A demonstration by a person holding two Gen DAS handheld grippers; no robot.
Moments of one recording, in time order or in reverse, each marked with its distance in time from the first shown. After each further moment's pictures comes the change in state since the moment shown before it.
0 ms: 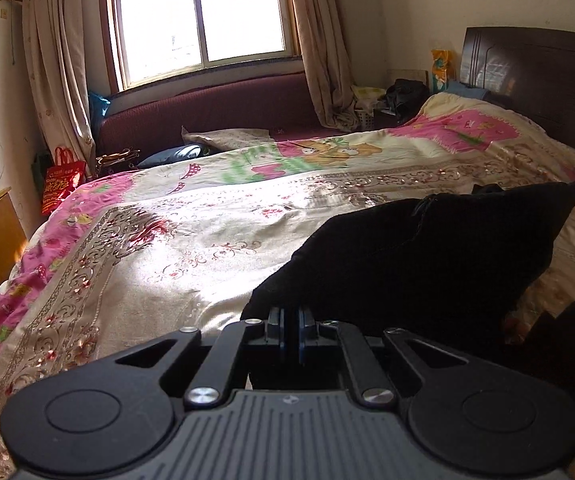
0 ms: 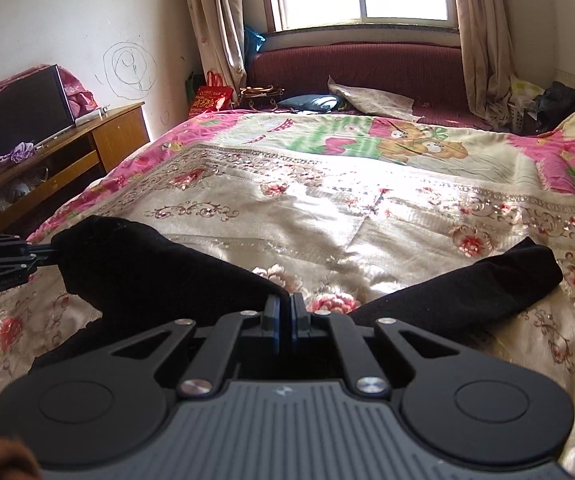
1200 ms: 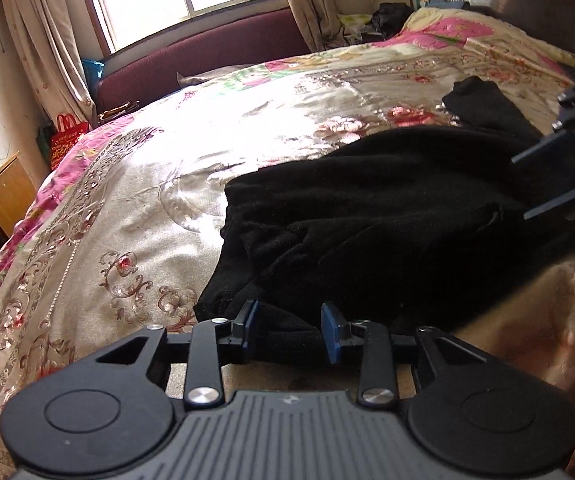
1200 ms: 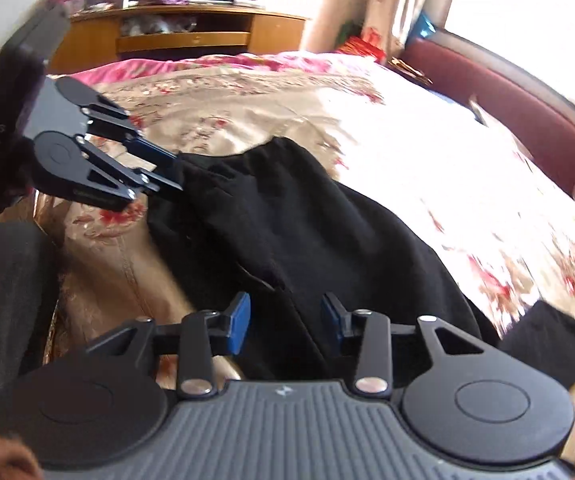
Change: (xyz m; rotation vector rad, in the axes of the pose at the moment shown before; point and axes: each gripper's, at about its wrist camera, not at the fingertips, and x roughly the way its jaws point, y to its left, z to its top) left arm -0.041 -0.046 -0.143 0.107 0.197 0.057; right arm 0.033 0.202 -0.146 -0.615 0.074 0.145
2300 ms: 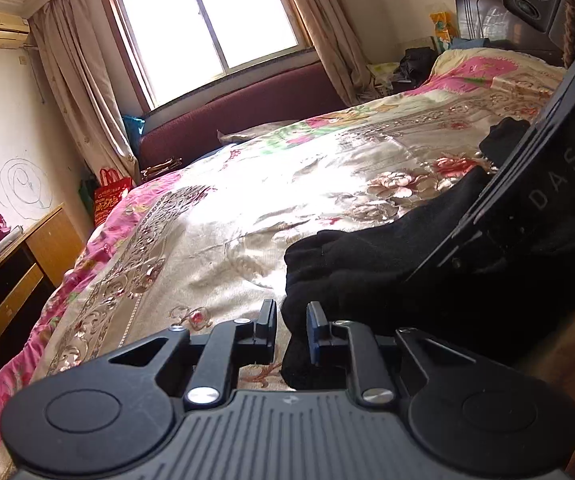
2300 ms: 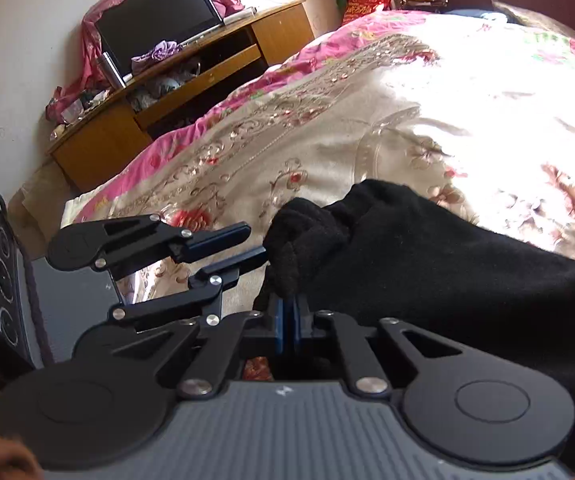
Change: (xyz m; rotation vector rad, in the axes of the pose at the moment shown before) left arm -0.029 0.025 -0.001 0.021 -0.189 0.150; right arm 0.069 -0.008 0.085 0.528 0.067 0.346
